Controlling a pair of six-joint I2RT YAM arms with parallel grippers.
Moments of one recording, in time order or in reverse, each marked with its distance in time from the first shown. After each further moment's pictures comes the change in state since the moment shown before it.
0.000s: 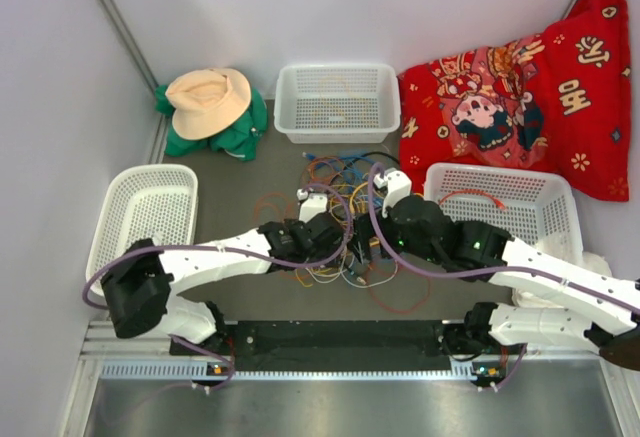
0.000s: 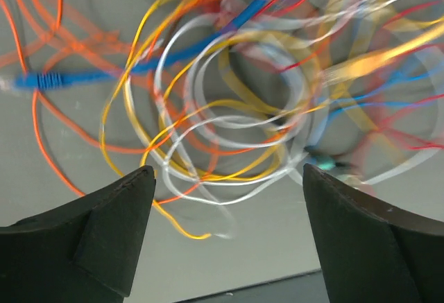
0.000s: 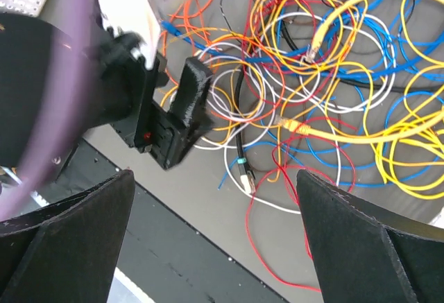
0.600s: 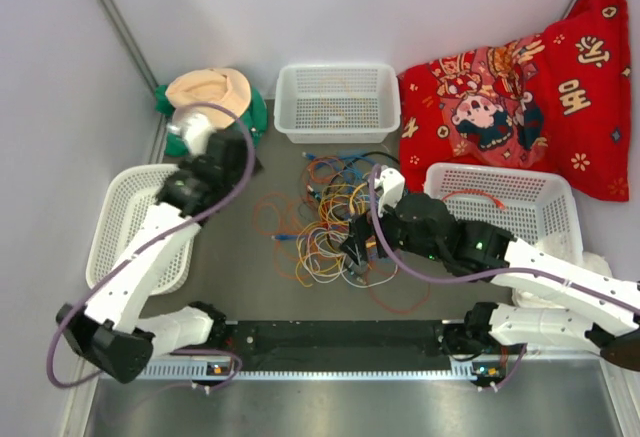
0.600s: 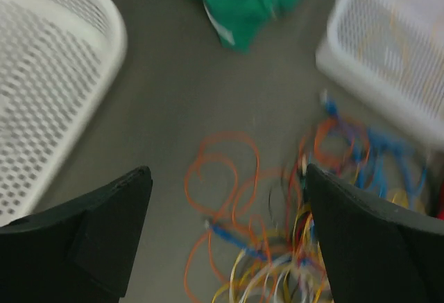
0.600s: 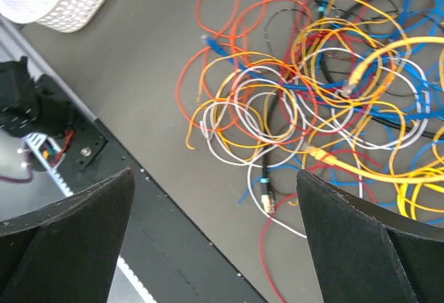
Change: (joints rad) left arm 0.682 -0.234 0.470 -0.326 -0.275 0.038; right arm 0.000 -0.013 -0.002 0.099 -0.119 -0.087
